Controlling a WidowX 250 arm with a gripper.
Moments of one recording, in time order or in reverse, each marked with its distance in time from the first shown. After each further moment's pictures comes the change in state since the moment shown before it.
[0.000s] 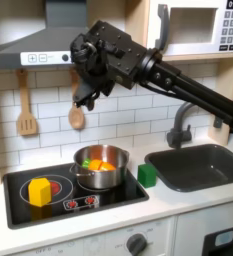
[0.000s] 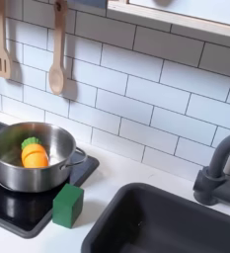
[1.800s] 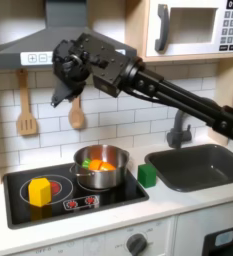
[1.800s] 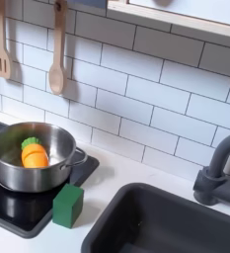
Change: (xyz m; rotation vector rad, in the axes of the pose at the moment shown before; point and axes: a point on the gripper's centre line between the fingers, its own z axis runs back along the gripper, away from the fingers) arm 0.046 0.023 -0.016 0.028 -0.219 0.080
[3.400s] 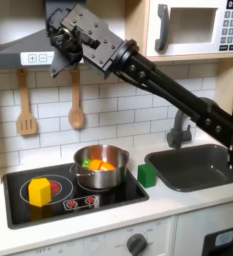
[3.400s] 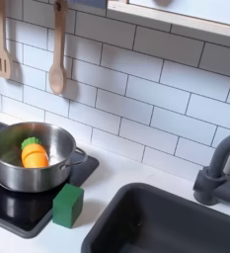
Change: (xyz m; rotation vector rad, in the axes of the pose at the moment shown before) arm 0.032 -0.038 0.029 -0.173 -0.052 0.047
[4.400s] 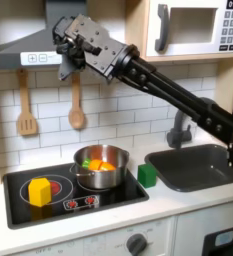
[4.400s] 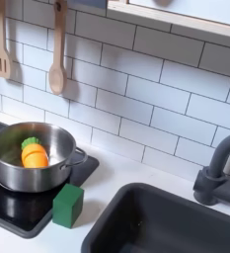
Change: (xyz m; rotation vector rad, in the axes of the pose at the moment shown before) arm -0.011 -0.011 -0.020 -0.057 0.027 0.020
